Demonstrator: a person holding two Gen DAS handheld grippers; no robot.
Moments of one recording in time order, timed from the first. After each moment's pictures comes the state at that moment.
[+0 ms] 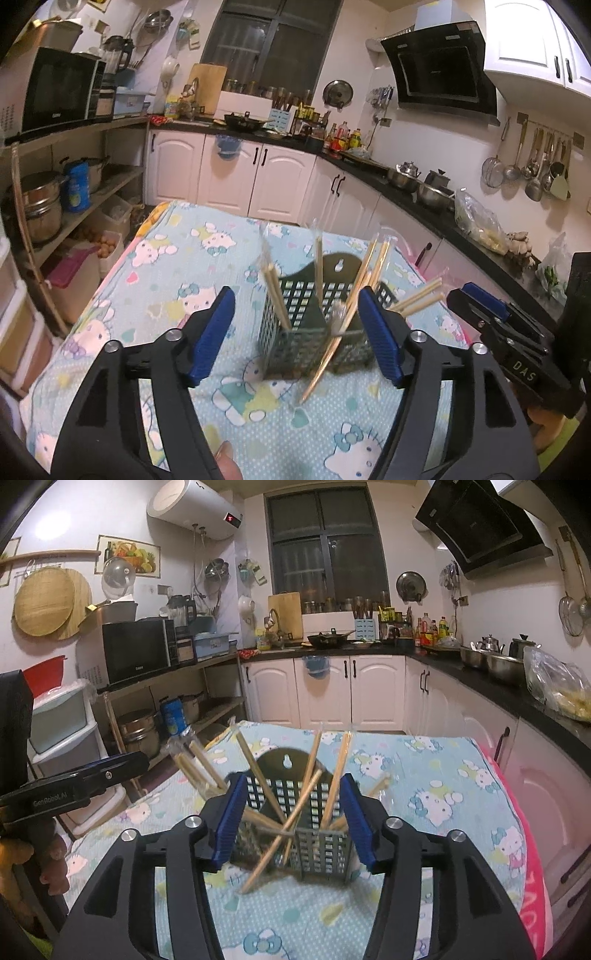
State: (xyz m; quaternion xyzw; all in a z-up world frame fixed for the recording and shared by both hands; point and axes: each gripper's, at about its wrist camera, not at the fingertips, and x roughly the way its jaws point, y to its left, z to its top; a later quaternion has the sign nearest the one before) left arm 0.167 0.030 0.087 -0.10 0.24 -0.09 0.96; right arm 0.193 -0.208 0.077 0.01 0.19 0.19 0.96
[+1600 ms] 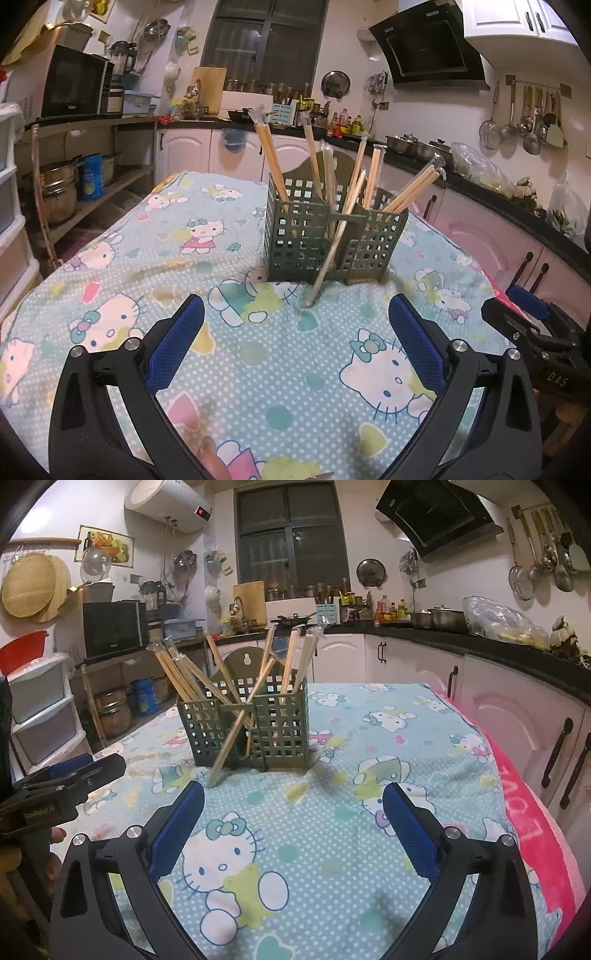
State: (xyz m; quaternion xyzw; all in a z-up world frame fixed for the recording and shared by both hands) left arm 0.094 -0.005 -0.015 -0.06 0.23 -0.07 0.97; right arm 0.099 -0.241 -0.030 0.01 0.20 0.12 0.97
